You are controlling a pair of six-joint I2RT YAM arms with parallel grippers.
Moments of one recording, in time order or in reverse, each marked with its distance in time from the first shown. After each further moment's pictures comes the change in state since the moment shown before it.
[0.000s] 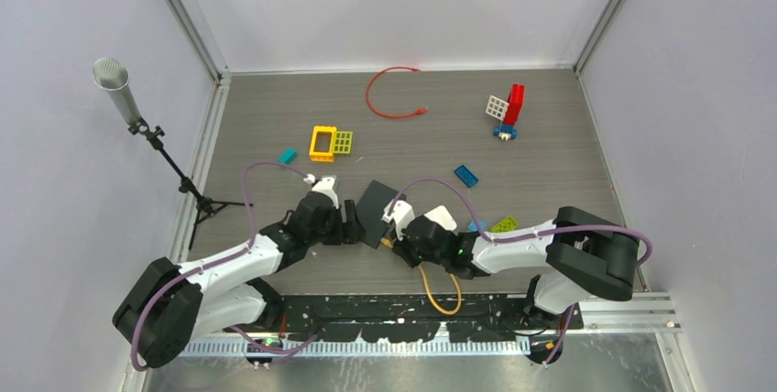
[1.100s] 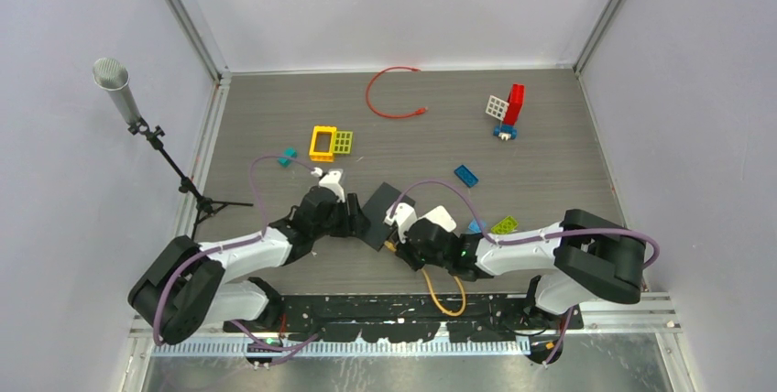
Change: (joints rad) left arm 0.016 0.151 0.008 0.216 0.064 0.034; right arm 0.001 -0.034 -0.012 -0.043 0.002 0.014
